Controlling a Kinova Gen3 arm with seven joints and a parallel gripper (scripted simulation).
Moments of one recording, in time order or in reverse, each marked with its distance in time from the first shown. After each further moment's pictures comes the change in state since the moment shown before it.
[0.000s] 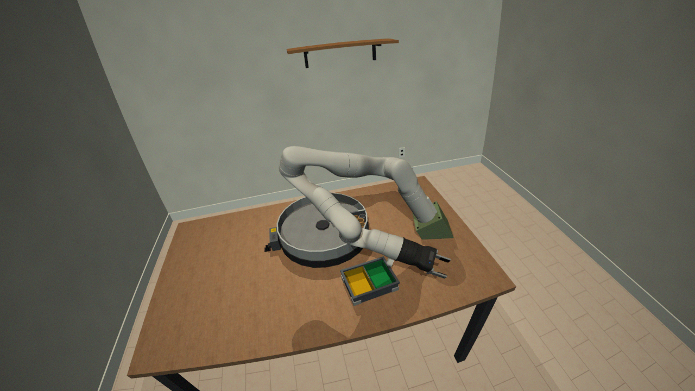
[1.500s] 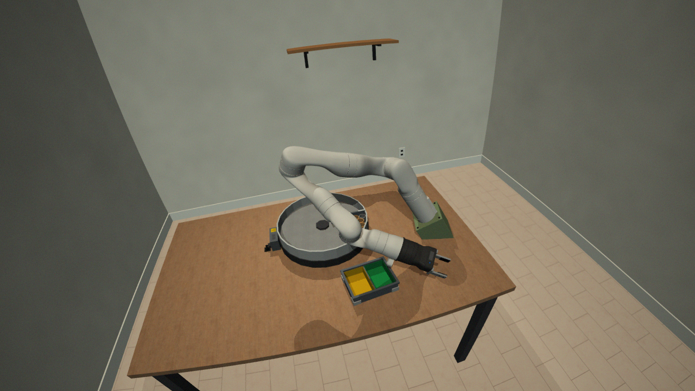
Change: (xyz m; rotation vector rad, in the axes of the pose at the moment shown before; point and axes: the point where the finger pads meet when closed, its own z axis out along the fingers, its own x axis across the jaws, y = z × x) arm 0.000 0.000 0.000 0.000 0.000 0.000
